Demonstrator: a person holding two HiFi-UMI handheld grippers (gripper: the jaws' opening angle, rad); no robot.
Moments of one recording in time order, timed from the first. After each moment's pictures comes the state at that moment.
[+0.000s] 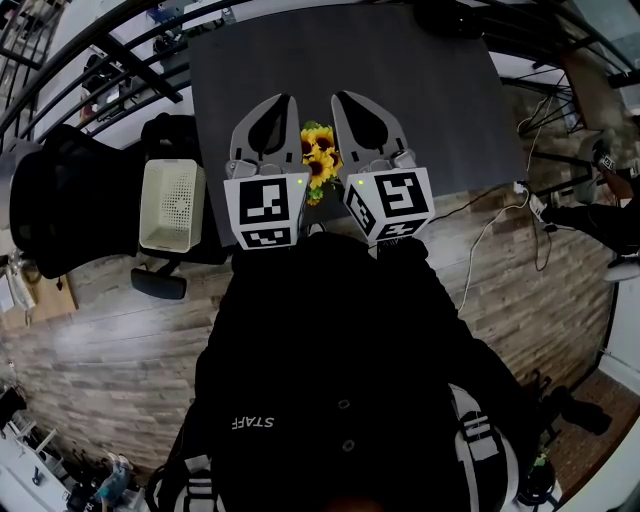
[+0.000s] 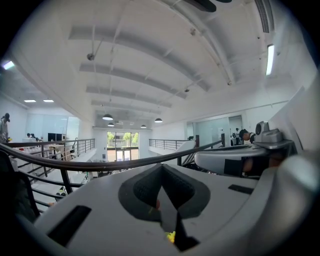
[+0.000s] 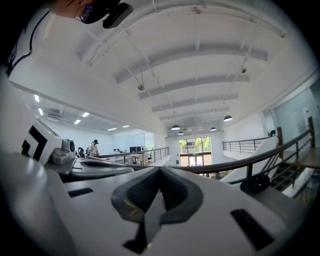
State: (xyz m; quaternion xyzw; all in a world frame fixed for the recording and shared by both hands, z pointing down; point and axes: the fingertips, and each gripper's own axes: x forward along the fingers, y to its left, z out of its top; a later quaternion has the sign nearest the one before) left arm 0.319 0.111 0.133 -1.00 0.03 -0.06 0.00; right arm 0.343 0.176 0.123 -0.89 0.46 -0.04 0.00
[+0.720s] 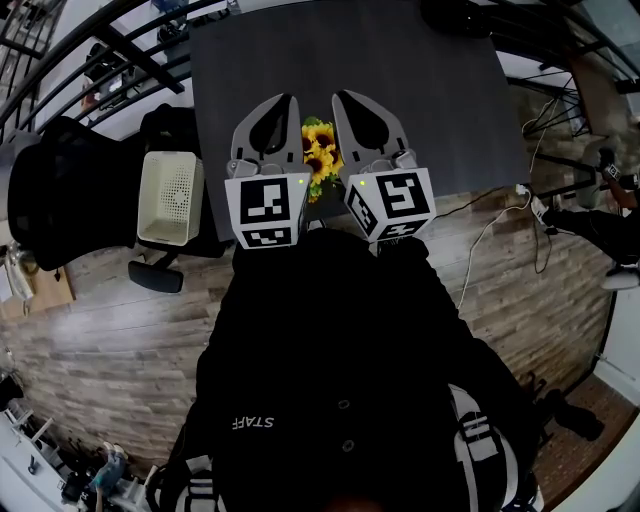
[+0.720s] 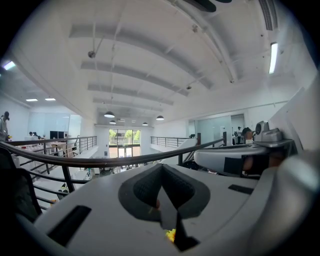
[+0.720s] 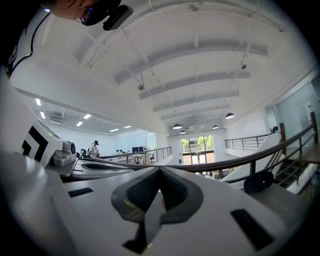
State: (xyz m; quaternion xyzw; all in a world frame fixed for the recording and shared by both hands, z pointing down) left arm 0.327 0.117 0.145 -1.00 0.04 -0.08 0.00; right arm 0.352 0.180 0.133 -0.88 0.47 -0.05 0.01
